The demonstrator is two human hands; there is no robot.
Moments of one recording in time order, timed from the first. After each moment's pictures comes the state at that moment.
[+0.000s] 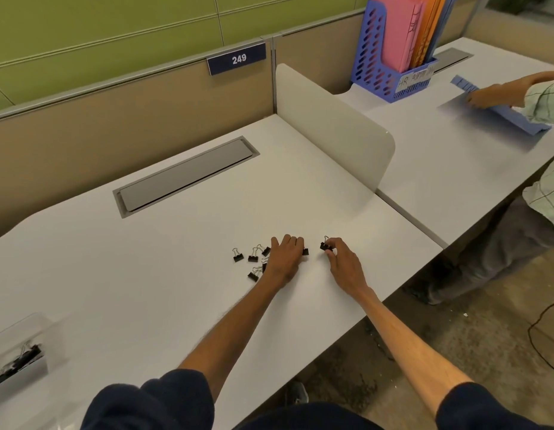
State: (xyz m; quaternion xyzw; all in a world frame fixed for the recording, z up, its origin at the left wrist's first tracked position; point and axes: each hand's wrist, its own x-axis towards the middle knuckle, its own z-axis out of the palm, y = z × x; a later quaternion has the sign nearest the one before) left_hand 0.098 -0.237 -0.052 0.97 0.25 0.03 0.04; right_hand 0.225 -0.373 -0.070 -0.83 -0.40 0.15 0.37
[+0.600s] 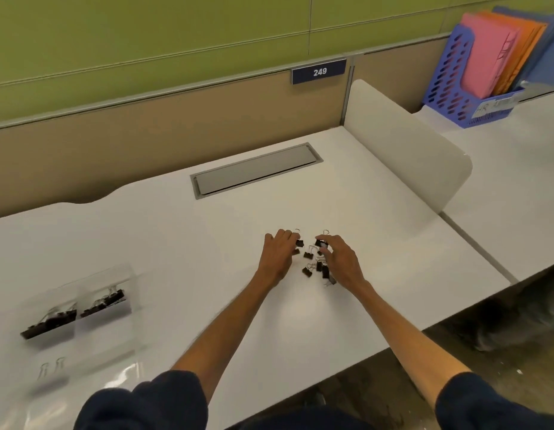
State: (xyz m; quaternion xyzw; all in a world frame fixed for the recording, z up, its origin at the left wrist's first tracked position) left_hand -0.037 -0.180 -0.018 0.93 0.35 0.15 0.04; right_hand 0.128 -0.283 -0.039 -0.76 -0.53 0.15 0.35
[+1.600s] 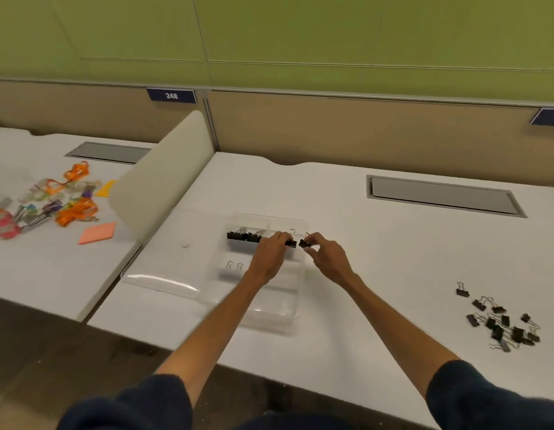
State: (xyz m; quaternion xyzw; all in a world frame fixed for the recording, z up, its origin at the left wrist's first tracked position) left_hand -0.436 -0.184 0.010 0.77 0.60 0.23 0.07; right_hand -0.246 -0.165 0.001 -0.54 -0.76 0.25 0.26
